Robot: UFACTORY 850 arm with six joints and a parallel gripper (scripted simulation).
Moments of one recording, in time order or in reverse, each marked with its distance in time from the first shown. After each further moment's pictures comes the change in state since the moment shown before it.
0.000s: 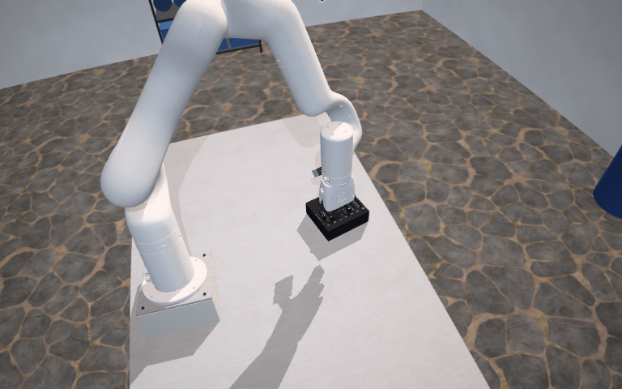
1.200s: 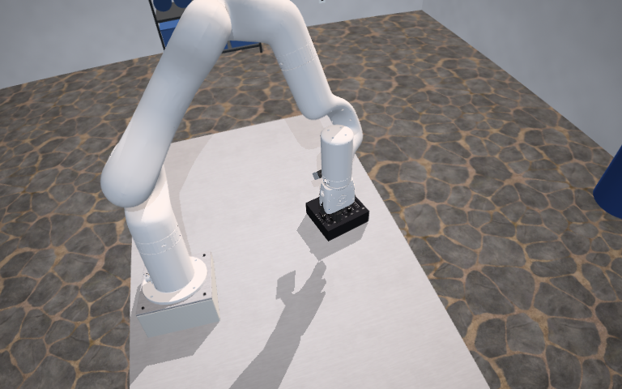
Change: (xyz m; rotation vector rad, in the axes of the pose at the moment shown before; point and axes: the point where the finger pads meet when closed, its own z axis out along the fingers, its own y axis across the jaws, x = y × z) arm 0.000 0.000 0.012 0.002 -0.001 0.000
